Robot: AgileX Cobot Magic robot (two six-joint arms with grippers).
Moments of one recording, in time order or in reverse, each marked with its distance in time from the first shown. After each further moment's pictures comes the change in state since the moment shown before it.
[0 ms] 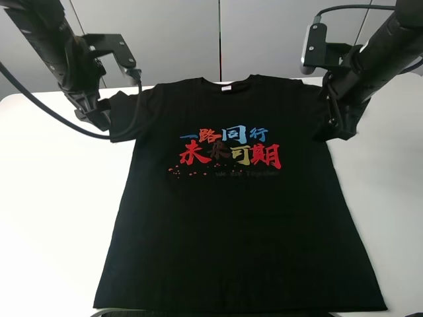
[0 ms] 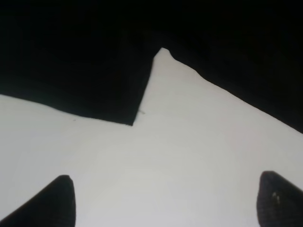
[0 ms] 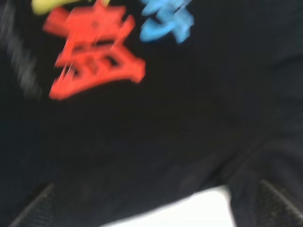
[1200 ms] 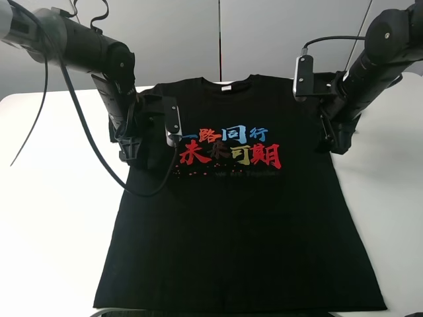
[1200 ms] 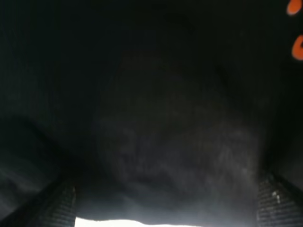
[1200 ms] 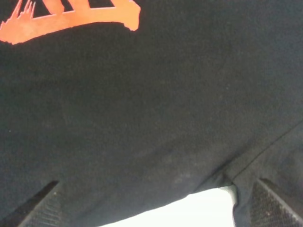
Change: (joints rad) left arm -0.134 0.243 0.000 0.033 -0.153 0.094; right arm 0.000 0.146 -0.001 -0.129 -0.134 0.066
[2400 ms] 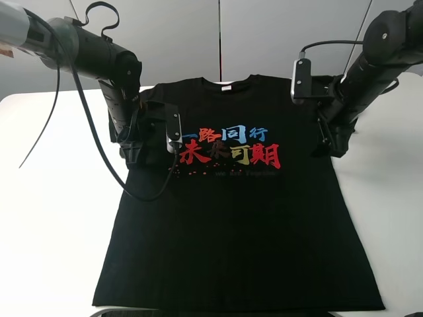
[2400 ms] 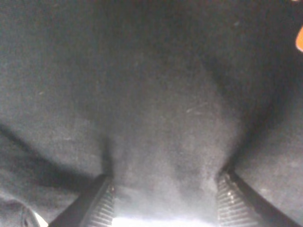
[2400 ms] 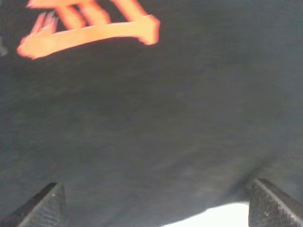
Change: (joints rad) left arm -0.007 0.053 -0.021 0.053 0.023 -0.024; right arm 0.000 0.031 -0.002 0.071 0.029 -0.079
